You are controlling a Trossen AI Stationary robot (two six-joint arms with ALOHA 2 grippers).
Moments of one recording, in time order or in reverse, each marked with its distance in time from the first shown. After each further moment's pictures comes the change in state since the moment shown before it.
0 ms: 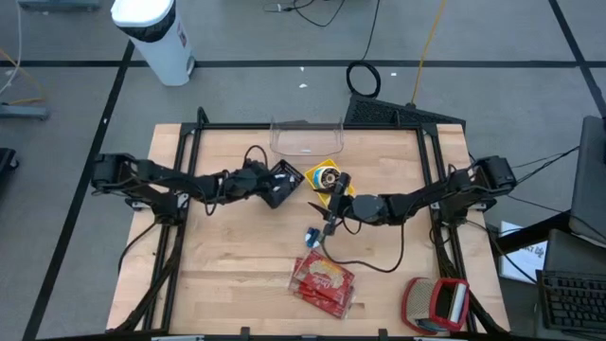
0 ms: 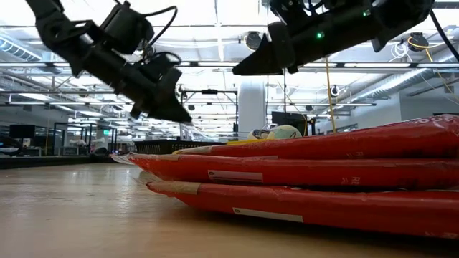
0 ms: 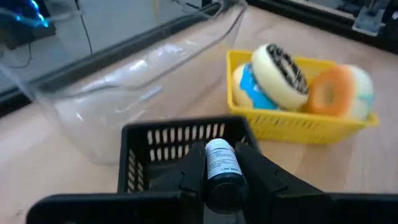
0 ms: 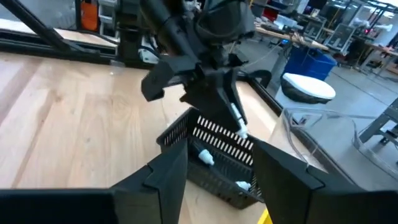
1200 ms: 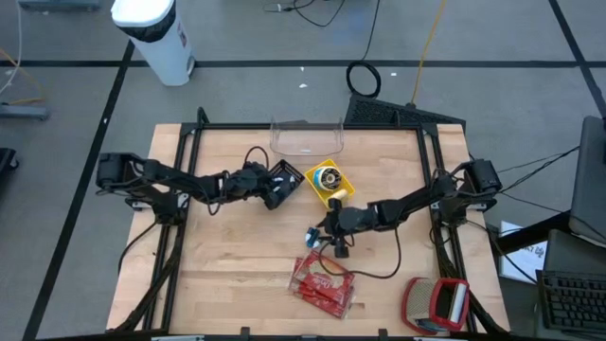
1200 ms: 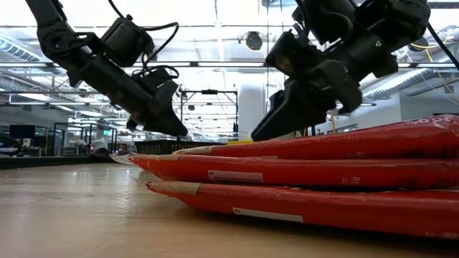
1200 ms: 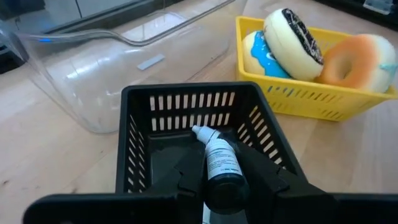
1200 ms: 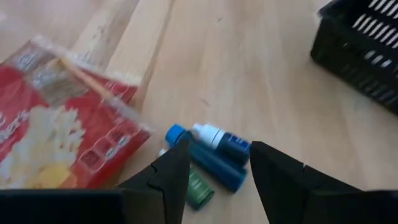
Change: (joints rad) left arm 0.032 0.051 -0.034 0.022 0.067 -0.042; right arm 0.020 0.131 0.000 -0.250 -0.443 0.150
